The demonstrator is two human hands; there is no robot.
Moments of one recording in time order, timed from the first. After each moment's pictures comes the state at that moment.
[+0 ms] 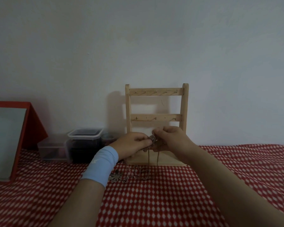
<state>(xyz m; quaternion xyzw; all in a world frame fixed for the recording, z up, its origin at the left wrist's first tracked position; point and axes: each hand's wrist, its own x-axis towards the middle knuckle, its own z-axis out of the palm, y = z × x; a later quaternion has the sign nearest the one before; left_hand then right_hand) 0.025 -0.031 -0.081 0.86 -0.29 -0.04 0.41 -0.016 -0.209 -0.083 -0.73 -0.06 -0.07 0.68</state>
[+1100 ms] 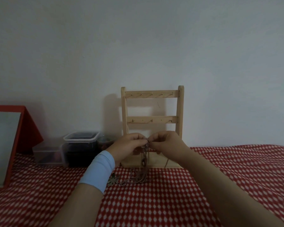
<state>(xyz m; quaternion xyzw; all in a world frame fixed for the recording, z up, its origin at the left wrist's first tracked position) 0.035 -0.039 -0.092 0.77 -0.24 -0.09 0.59 -0.009 -0.215 -0.093 -0.82 -0.09 -0.13 0.54</state>
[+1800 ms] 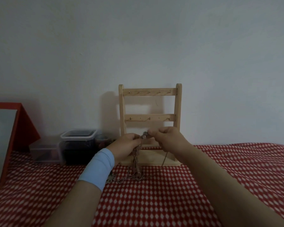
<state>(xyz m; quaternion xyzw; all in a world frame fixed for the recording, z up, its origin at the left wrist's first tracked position) 0.037 -0.045 -0.097 0.80 -0.19 -0.09 0.56 -0.017 -0.221 -0.083 -0.80 -0.05 -0.11 0.58</state>
